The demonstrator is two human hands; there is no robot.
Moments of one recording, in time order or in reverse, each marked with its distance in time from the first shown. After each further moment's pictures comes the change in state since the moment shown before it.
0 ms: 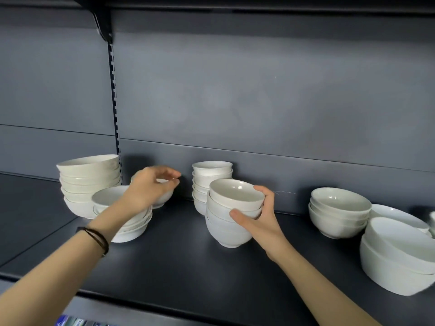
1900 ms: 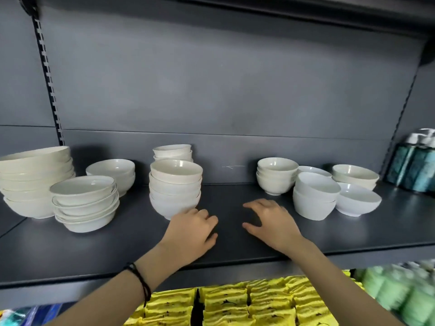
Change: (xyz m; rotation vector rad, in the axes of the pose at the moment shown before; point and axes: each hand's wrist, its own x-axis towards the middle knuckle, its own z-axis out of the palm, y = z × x) left_hand -0.119 0.043 0.103 0.680 -0.337 0.739; right_hand -0.108 -0.021 -0.057 -1.376 0.045 0.046
